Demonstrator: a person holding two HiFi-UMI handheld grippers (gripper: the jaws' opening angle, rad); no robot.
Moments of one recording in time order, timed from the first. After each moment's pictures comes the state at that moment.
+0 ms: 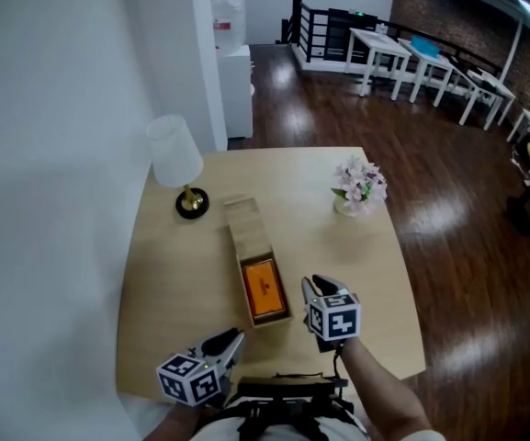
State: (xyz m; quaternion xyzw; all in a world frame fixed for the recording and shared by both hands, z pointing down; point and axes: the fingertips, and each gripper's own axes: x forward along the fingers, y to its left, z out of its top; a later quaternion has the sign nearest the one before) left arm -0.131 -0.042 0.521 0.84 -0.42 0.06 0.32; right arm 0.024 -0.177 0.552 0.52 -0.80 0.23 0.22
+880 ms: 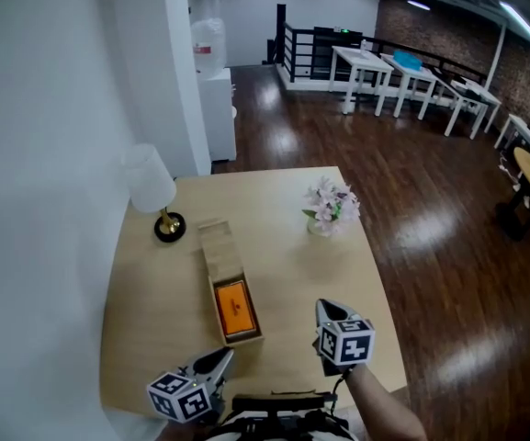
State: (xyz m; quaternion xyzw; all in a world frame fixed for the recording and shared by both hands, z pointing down) left arm -0.072 -0.042 0.498 0.85 -0.41 0.03 0.32; right arm 0.130 -0.155 0.523 0.56 -0.77 0.25 0.18
